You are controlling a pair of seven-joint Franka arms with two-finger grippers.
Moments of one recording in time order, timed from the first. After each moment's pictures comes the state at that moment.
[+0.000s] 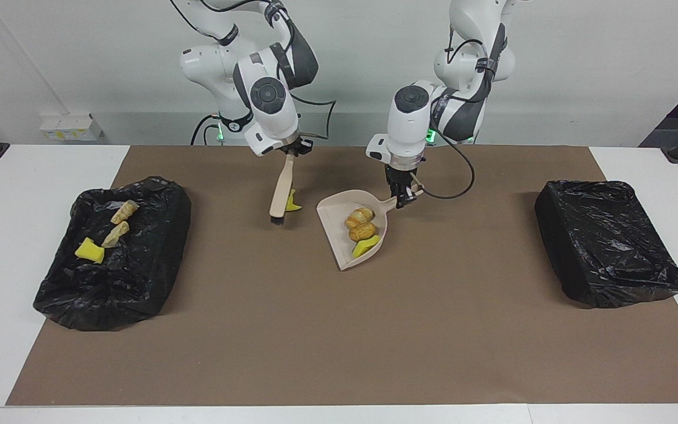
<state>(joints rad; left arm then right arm) -0.07 0.04 -0.57 -2.19 0.09 2.21 0.59 0.31 -0.17 0.17 -2.31 0.24 1.71 0.68</state>
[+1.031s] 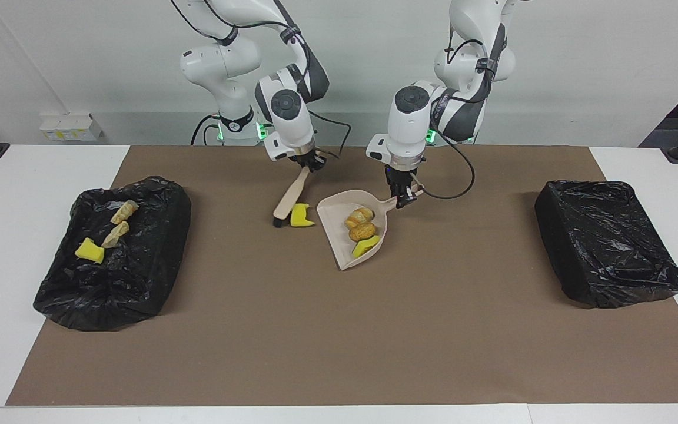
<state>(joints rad) -0.07 0.04 -0.57 -2.19 0.09 2.21 0.59 0.43 -0.03 0.18 -2.36 0.31 2.12 0.83</state>
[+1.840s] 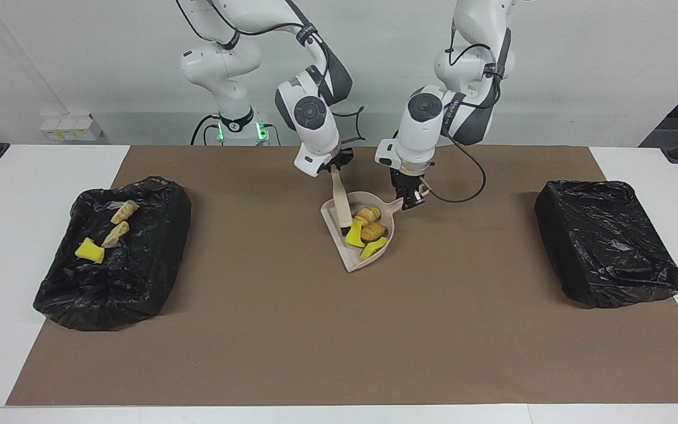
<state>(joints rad) -0.01 0.04 -0.57 -2.21 0.02 2.21 0.58 0.40 0.04 0.21 -2.18 0.36 1.95 0.27</state>
